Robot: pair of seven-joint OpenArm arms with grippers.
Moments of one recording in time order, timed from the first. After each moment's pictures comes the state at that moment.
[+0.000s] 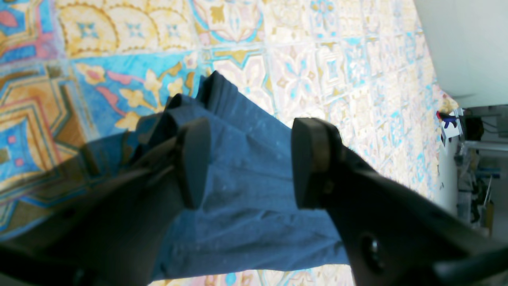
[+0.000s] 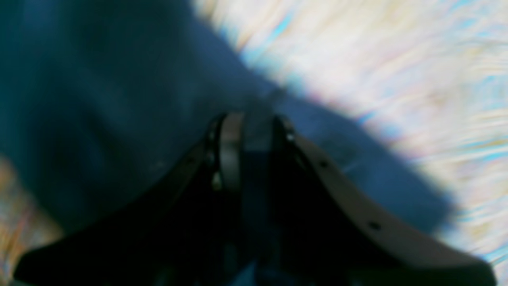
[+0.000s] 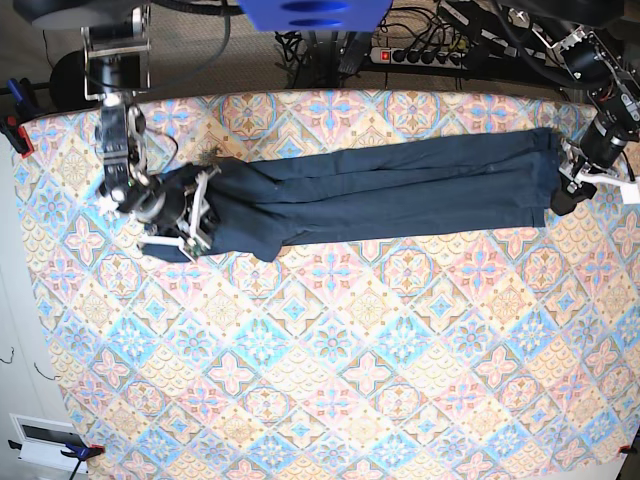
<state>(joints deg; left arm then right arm) 12.0 -16.0 -49.9 88.1 -62.0 -15.3 61.4 -0.5 19.8 -0.2 87.6 9.0 41.5 -42.9</state>
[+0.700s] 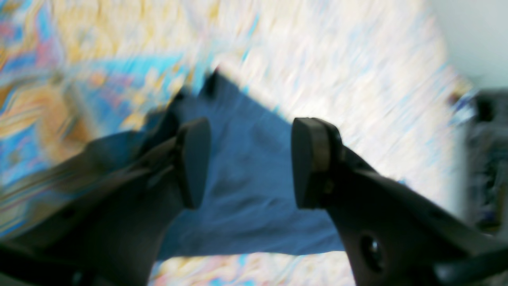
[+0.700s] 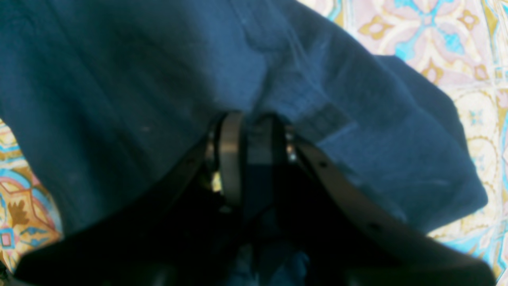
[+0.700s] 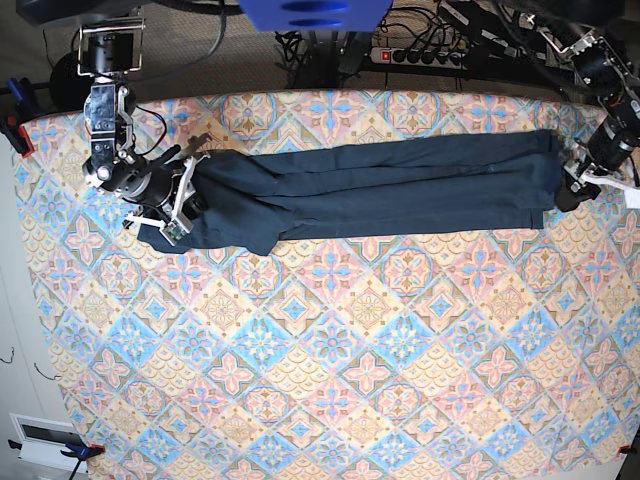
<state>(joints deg) 11.3 -19.2 -49.9 88.1 -59.1 -15.5 66.2 -5.8 20.4 3.4 86.2 10.2 40.9 -39.7</state>
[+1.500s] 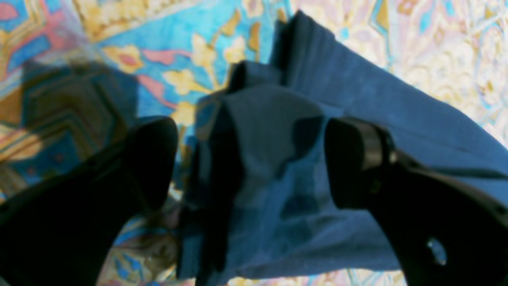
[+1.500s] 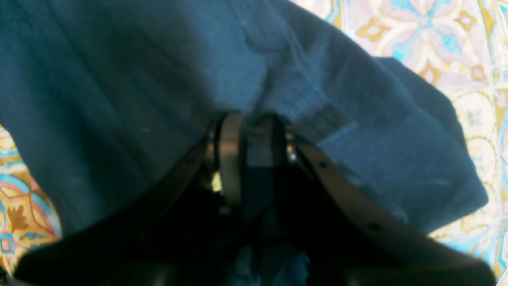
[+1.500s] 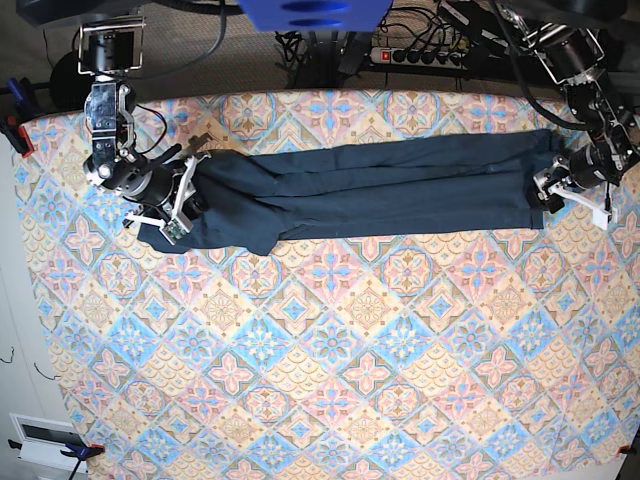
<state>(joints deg) 3.7 -21.8 -36.9 77.5 -38.7 -15.8 65.5 -6.0 20.4 3.6 86.4 9.9 40.9 -38.2</state>
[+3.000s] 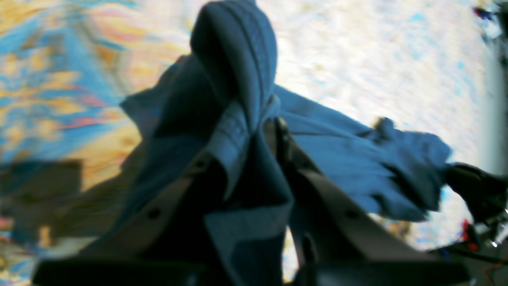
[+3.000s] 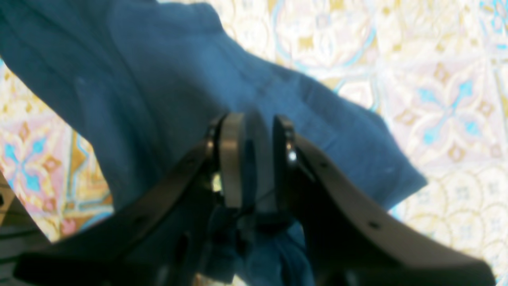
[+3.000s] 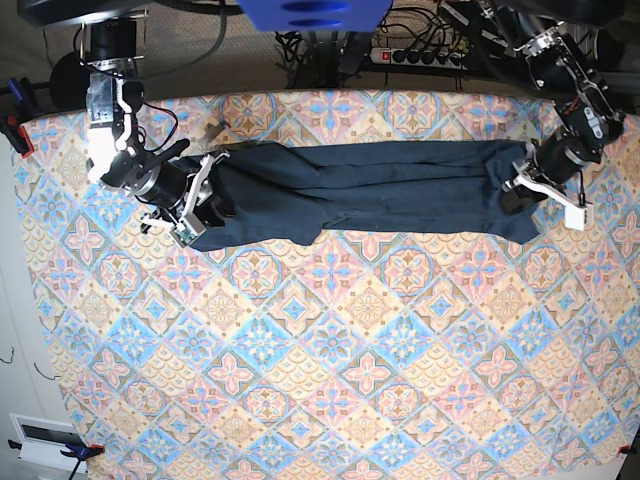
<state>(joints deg) 10.4 -8.3 -40.2 104.2 -51.5 -15.7 72.0 -8.1 20.0 2.9 96.8 24.7 40.9 -41.1</state>
